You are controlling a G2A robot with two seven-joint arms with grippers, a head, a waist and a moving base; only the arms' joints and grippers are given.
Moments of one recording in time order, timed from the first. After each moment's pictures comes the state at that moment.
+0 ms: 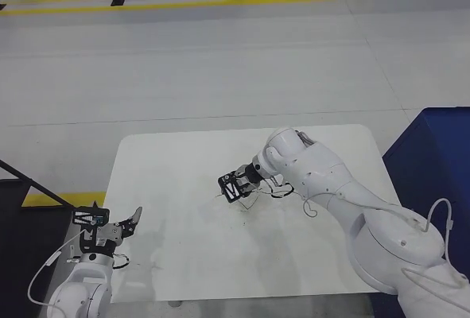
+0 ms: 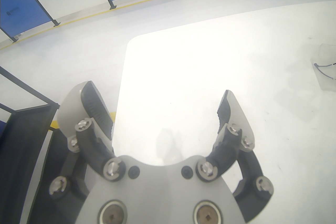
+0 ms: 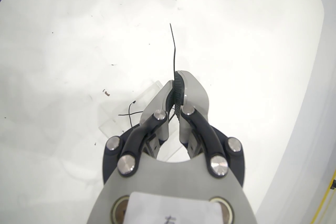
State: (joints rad) left arm 1.73 -1.15 -1.60 -1.80 1.33 0.00 0.00; right arm -0.22 -1.53 0.17 -0.43 -1.99 -1.01 -0.81
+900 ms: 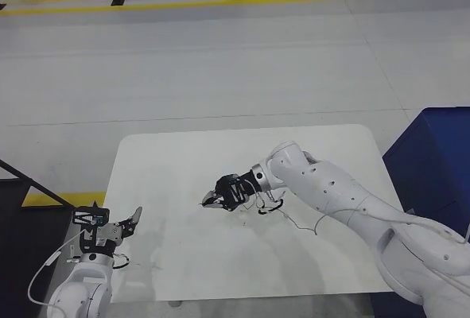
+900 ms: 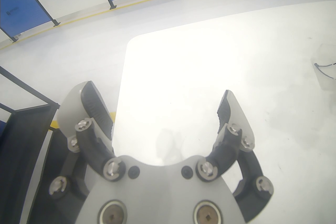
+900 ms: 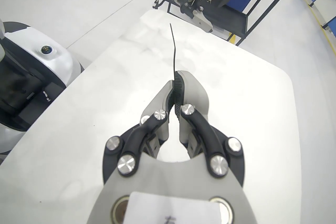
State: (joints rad) left arm 1.73 -1.15 -1.60 -1.80 1.33 0.00 0.00; right arm -0.32 -1.33 0.21 -0.84 -1.58 -1.01 -0.81
